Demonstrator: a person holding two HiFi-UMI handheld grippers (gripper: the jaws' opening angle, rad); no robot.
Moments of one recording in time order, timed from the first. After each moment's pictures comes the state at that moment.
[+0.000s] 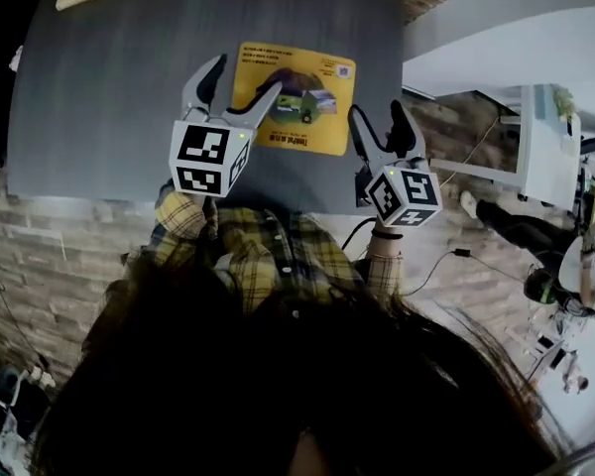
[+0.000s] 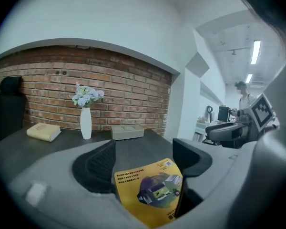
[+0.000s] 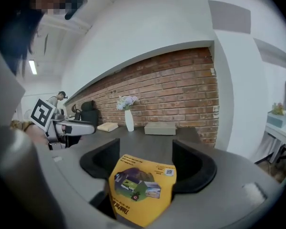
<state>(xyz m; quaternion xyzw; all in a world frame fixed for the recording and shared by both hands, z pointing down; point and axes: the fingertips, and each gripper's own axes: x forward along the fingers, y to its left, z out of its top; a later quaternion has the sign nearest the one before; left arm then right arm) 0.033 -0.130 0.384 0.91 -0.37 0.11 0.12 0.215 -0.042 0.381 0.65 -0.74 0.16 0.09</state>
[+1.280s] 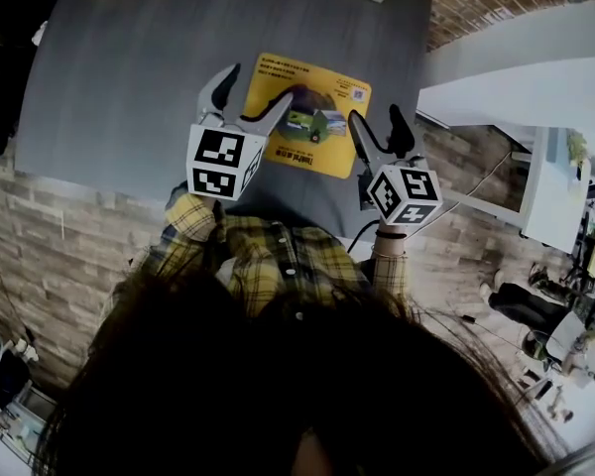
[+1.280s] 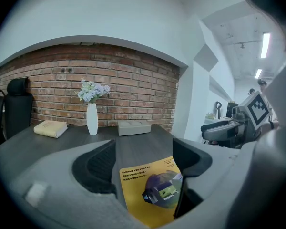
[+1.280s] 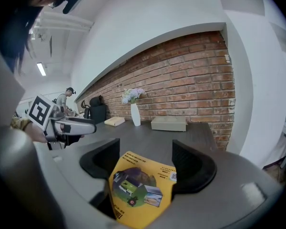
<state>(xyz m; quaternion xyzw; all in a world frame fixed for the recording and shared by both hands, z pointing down) 0.034 -0.146 0.406 0.89 -0.41 0.14 0.14 0.211 -0.091 0.410 0.59 -0.78 0.18 0.11</state>
